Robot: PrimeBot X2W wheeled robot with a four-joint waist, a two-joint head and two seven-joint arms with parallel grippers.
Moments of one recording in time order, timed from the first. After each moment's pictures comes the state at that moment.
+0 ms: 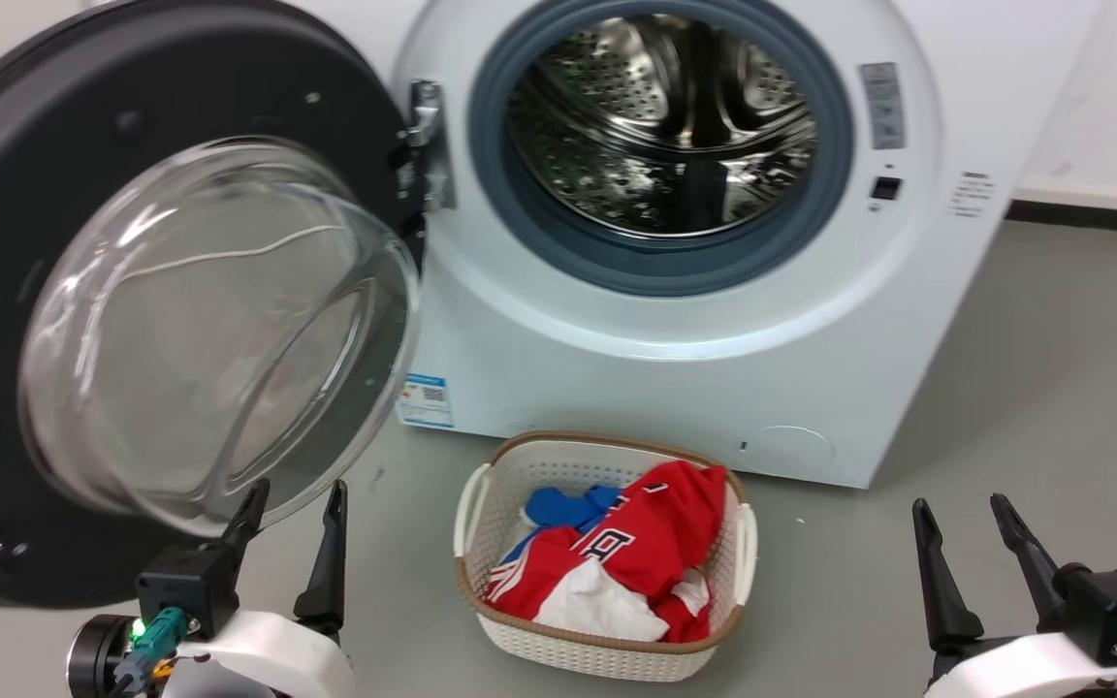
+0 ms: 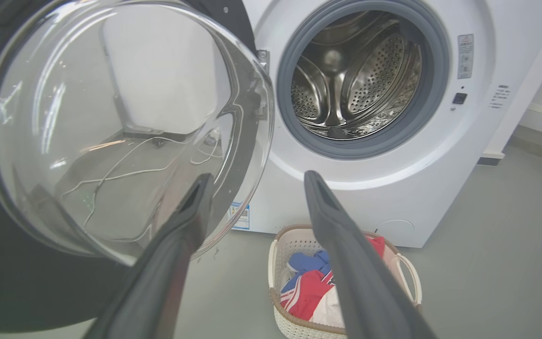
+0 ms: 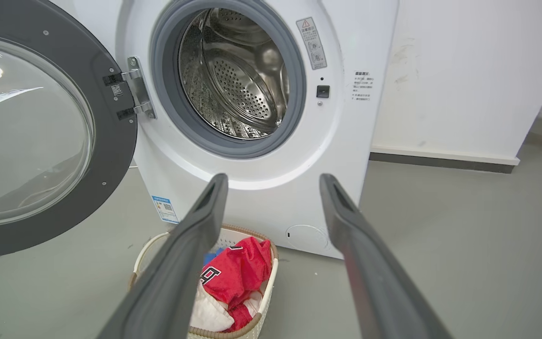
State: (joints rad) left arm 0.02 0.35 -0.26 -0.02 -0.41 0.15 -0.10; right arm 0.12 -0.05 -0.04 -0.03 0.10 0.13 -0.07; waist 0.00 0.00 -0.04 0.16
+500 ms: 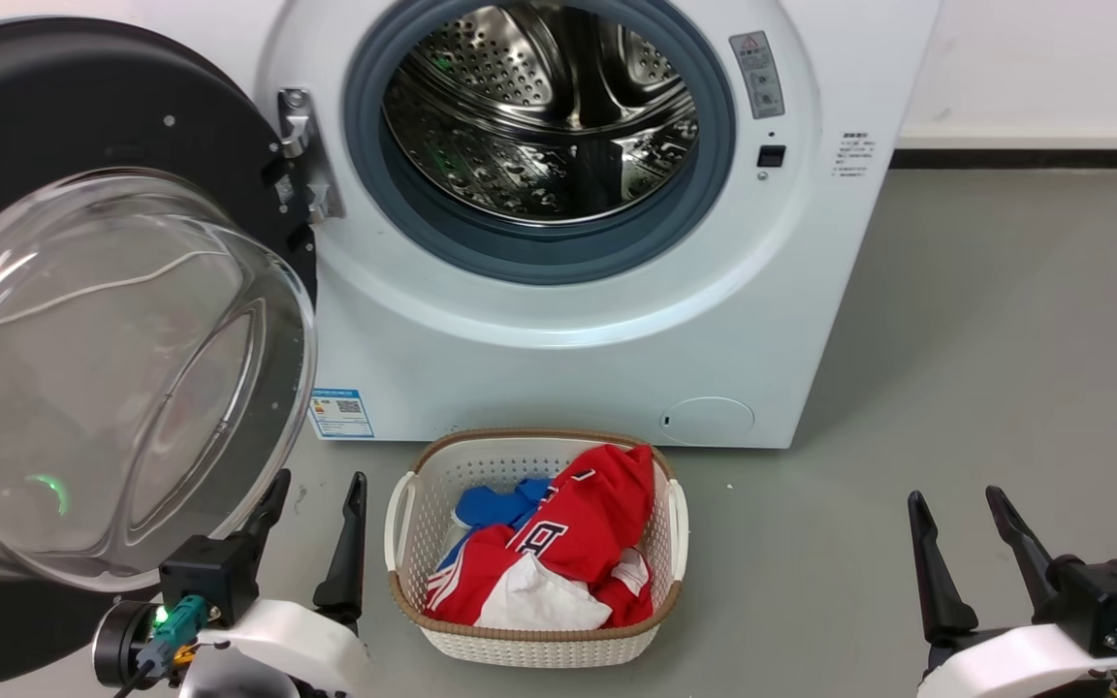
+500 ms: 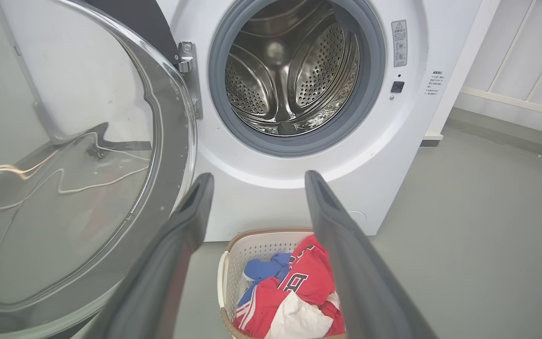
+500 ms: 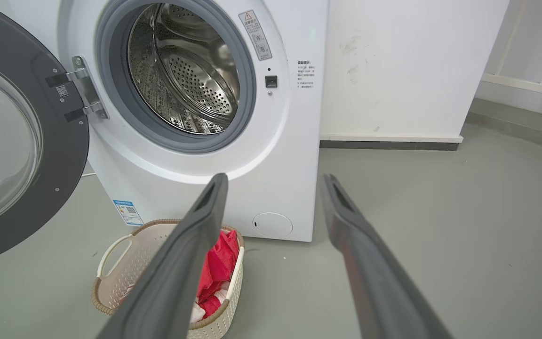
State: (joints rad) left arm -0.03 0.32 -0.29 0.06 -0.42 0.13 -0.14; right arm 0.10 -0.05 -0.04 -0.01 0.09 0.13 -0.08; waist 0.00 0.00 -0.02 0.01
